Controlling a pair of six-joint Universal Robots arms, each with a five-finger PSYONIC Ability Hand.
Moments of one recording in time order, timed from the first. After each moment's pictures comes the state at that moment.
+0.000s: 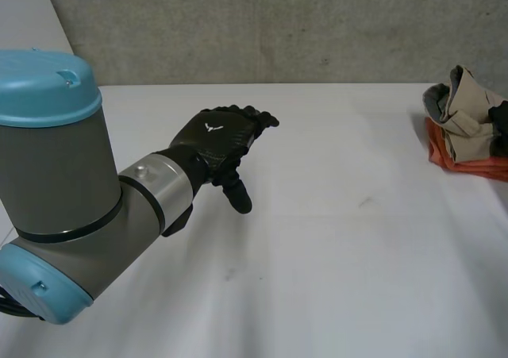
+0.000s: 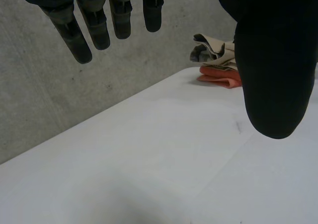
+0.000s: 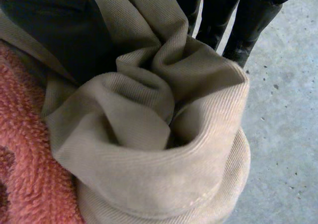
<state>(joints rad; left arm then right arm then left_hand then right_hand) 4.06 -1.88 -1.34 2.99 -1.47 3.21 1.30 -0.44 0.67 -0.21 1.05 2.49 0.17 0.20 0.20 0.20 0.05 0.95 1.18 1.13 1.20 0.96</state>
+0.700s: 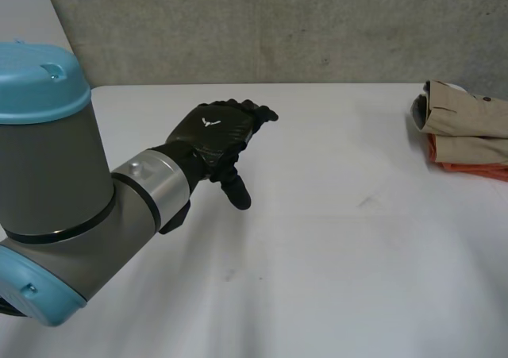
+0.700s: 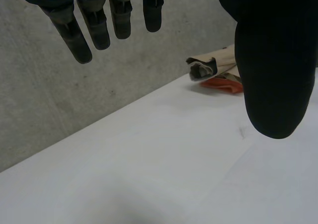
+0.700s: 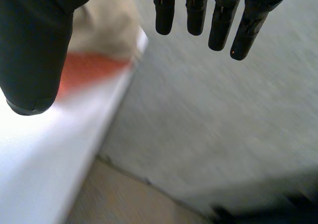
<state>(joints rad) 4.06 -1.85 -1.34 2.99 -1.47 3.21 1.11 -0.86 0.94 0.20 1.30 2.45 0.17 0.20 0.20 0.20 0.05 0.19 0.21 0.21 0.23 0.06</state>
